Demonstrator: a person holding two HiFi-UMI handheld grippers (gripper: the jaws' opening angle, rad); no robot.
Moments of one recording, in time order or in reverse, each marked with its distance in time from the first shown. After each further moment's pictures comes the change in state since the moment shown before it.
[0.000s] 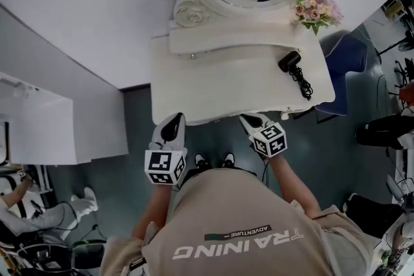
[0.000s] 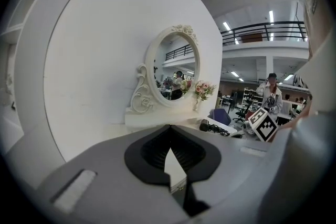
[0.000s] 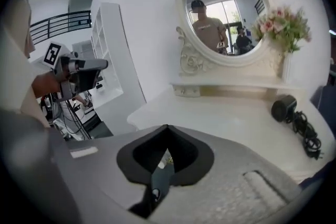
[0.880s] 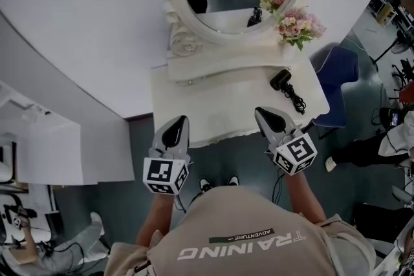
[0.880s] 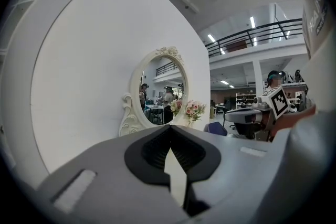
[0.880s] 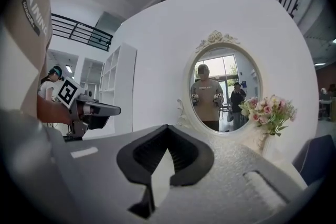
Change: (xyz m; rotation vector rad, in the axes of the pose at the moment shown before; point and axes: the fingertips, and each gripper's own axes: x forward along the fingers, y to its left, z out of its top) left arm -0.008 -0.045 0.103 0.112 -0.183 -0.070; right arm -0.150 0.020 0.178 -0.193 -0.520 -0.092
